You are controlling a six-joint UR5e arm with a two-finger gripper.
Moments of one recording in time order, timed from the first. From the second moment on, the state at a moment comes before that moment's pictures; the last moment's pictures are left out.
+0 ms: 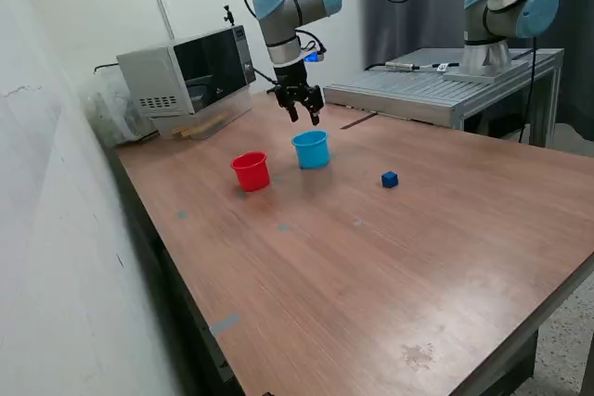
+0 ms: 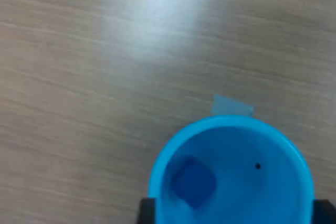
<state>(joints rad) -0.31 -1.00 1.53 -2.02 -1.66 2.62</state>
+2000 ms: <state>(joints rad) 0.02 -1.06 1.84 -2.38 -1.54 3.24</state>
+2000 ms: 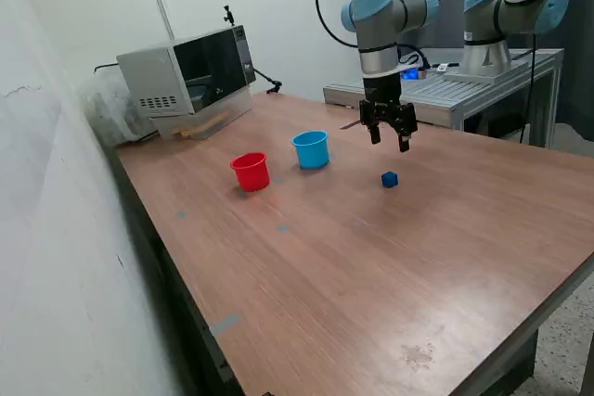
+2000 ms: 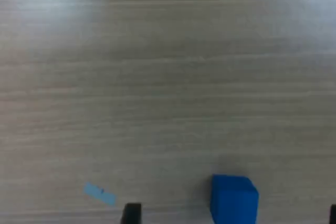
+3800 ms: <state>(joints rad) 0.07 -0.93 1.74 -2.37 -1.62 3.39</state>
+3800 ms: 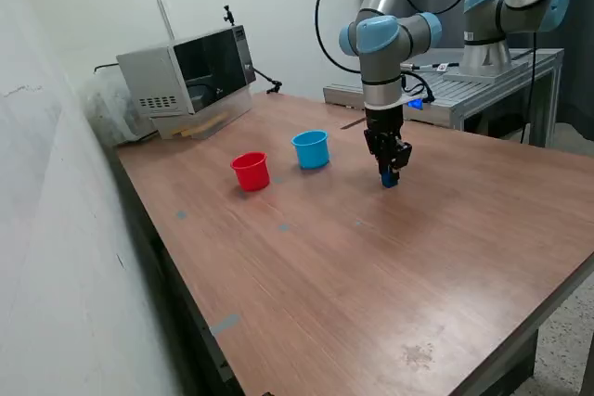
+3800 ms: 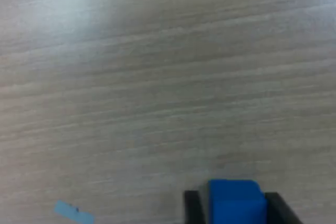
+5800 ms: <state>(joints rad) -0.30 -1.01 1.55 -2.08 -1.62 3.08</state>
